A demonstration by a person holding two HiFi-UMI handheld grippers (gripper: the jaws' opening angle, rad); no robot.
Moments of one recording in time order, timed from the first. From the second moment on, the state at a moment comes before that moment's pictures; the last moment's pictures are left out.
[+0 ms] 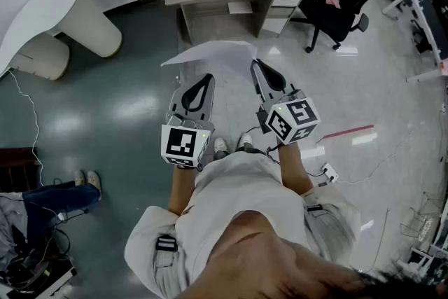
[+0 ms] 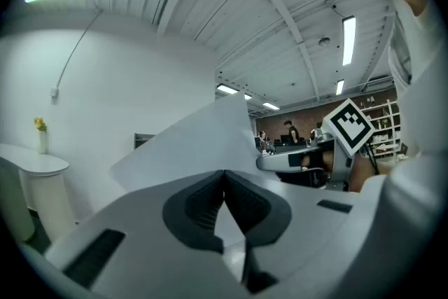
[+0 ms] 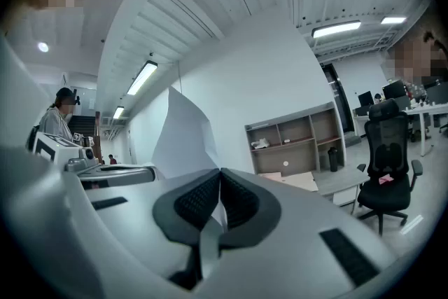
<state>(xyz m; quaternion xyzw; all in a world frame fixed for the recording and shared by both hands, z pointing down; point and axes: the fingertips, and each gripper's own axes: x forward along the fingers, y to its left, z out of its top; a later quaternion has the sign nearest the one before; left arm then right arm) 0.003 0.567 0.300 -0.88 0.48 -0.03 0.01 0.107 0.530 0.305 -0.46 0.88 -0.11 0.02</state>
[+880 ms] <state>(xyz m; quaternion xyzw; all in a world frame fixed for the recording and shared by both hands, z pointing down) -0.030 0.552 0.306 -0.88 0.47 -0.02 0.01 0.066 0.524 0.320 -0.47 0.88 -0.10 -0.01</state>
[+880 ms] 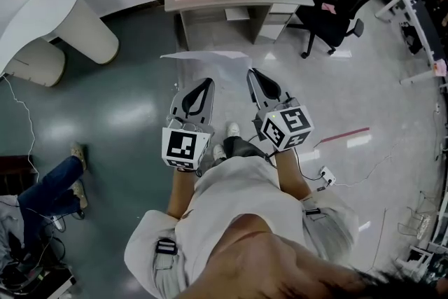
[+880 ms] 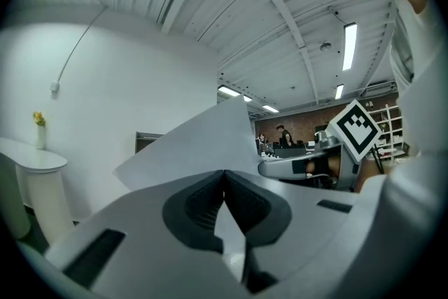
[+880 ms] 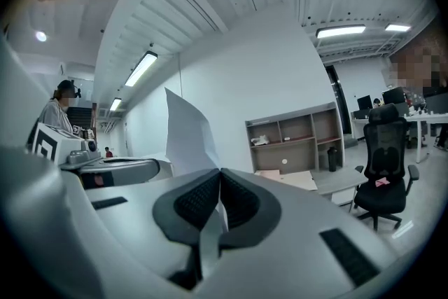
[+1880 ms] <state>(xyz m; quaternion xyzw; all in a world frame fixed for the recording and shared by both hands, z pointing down) 0.016 0.445 0.320 -0.86 0.51 -0.07 0.00 0.118 0.409 0.339 -0.43 0.89 -0.13 0.01</state>
